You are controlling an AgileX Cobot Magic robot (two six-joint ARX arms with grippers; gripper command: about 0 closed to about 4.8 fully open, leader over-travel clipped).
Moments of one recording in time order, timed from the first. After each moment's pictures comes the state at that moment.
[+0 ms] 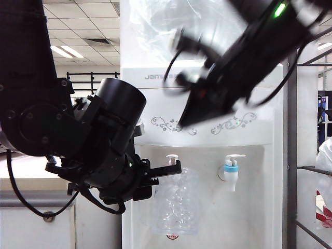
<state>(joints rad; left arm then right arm) -0.77 2.07 0.73 0.85 -0.49 -0.45 0.63 1.51 0.80 0.10 -0.17 -0.09</state>
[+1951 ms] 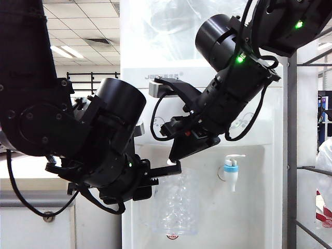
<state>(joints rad) -0.77 2.07 0.73 0.85 -0.49 -0.44 0.63 1.74 0.92 0.08 -0.12 -0.21</state>
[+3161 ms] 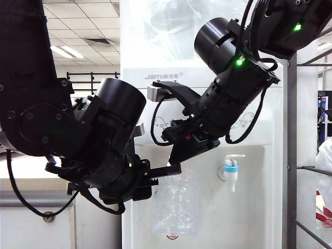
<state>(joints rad) -0.77 2.07 0.73 0.85 -0.49 -0.44 0.63 1.75 0.92 0.08 -0.12 -0.25</state>
